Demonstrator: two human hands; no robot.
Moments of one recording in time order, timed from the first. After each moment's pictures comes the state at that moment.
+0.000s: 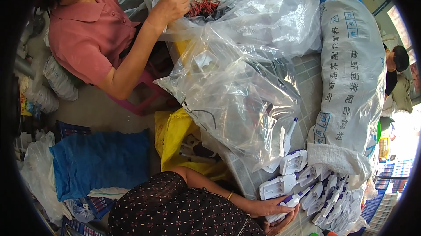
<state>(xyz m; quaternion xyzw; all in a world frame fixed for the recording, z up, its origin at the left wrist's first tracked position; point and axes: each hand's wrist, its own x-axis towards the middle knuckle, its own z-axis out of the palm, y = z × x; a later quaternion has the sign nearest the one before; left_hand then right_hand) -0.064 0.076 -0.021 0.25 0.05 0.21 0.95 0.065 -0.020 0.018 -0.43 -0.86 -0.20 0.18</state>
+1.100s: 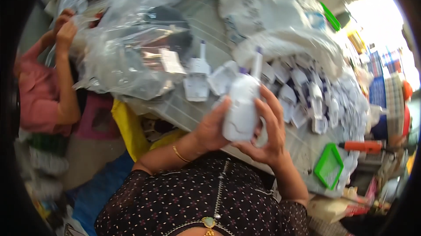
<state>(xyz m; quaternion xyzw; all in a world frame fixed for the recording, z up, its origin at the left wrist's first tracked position) -0.081 0.116 0.023 0.13 -0.11 0.22 0.96 0.065 0.034 0.089 -0.56 -0.74 0.05 0.37</state>
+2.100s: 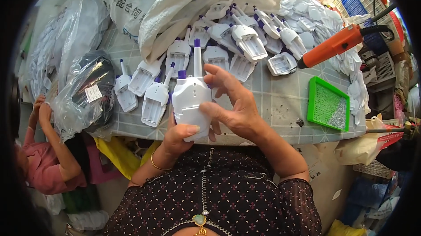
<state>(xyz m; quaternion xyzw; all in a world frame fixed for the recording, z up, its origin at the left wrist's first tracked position) -0.018 0.044 0.051 0.37 0.07 0.16 0.91 0.135 -0.057 0.079 -0.58 -0.44 0.34 0.60</state>
